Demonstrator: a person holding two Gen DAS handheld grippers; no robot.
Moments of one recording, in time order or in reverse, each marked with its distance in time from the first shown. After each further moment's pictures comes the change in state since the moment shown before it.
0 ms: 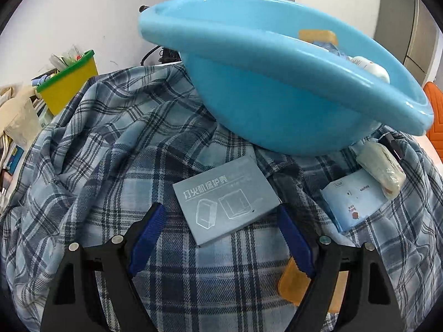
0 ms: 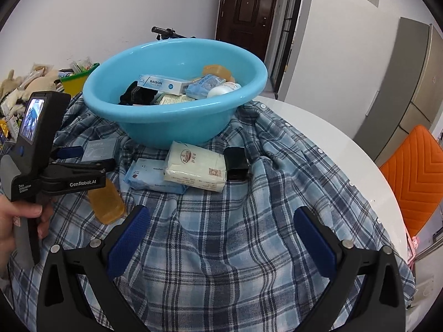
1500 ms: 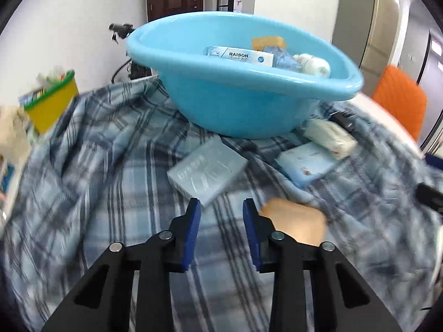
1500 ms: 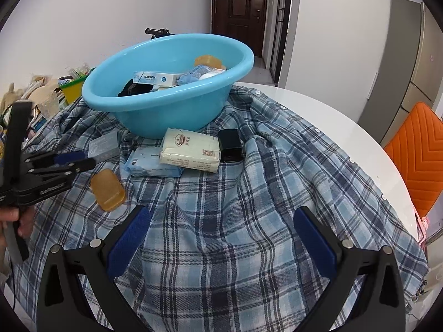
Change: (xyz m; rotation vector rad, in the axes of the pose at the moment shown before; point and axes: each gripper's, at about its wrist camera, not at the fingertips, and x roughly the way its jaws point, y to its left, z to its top) left arm -0.052 0.003 -0.029 0.117 -0.052 -0.173; right arm -0.008 -0.019 -0.023 0.080 0.020 0.050
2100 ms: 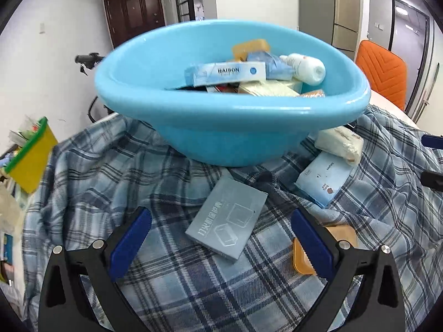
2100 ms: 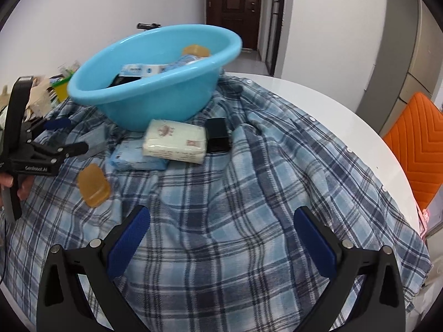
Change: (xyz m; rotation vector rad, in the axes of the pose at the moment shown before) left arm 0.030 0.019 0.039 0.236 -0.017 -0.043; right arm 0.017 -0.017 -0.002 0.029 0.037 -0.015
